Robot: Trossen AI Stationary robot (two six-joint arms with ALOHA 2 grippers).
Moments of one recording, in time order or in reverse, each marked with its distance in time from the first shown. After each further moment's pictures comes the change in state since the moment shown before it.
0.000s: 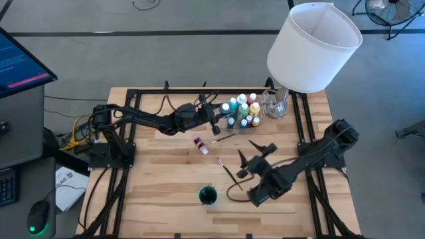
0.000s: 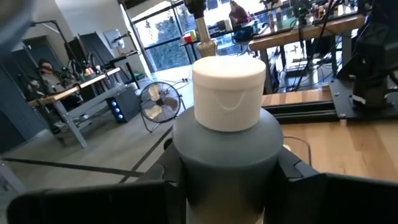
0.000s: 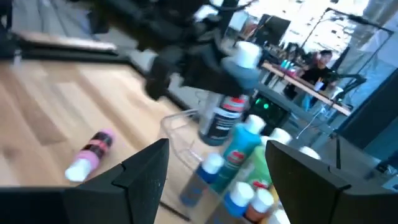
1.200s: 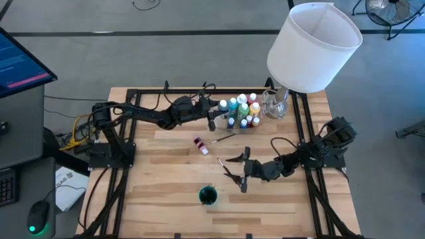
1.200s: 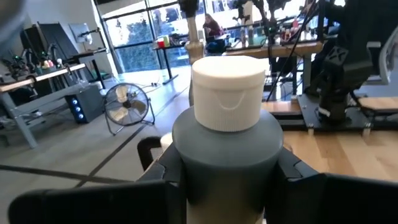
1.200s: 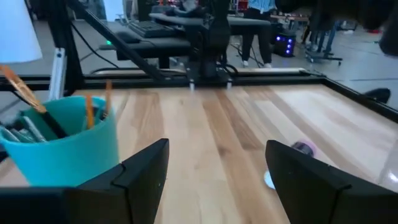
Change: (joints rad) left arm 0.109 0.000 -0.039 0.043 0.258 -0.122; right arm -0.151 0.003 -0.643 2.095 -0.872 -1.121
